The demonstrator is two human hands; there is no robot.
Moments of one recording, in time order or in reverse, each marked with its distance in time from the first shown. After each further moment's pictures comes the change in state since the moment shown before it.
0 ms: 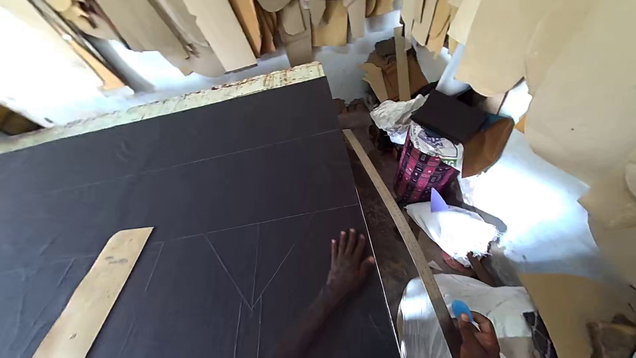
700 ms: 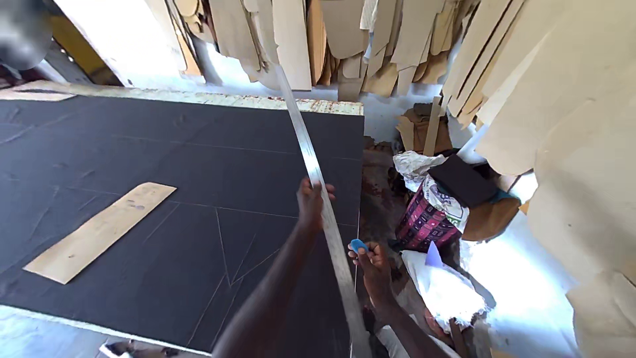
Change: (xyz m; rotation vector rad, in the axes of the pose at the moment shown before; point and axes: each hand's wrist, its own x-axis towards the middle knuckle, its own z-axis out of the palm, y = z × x) left_hand 0.098 0.014 -0.201 -1.382 0.822 -0.283; right_hand 0.085 -0.086 0.201 0.090 -0.789 -0.160
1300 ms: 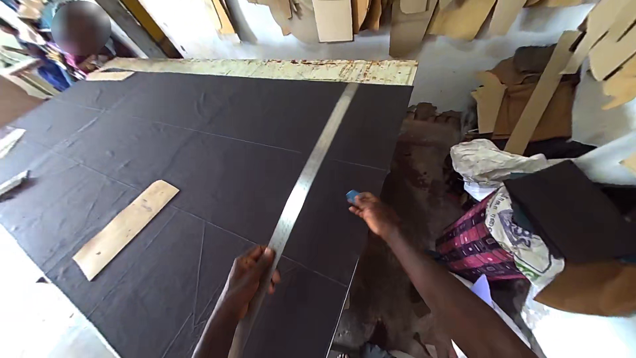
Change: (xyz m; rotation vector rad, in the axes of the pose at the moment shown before) left_hand 0.031 -0.025 -0.036 0.439 0.146 -0.445; right_hand 0.423 0.123 -0.018 0.185 -0.407 0.503
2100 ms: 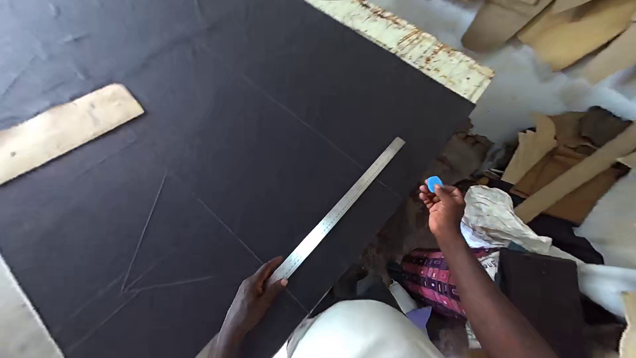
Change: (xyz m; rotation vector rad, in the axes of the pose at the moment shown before) left_hand 0.033 -0.113 0.073 0.372 0.150 -0.090; right_hand 0.127 -0.123 -0.117 -0.155 0.269 -0.216
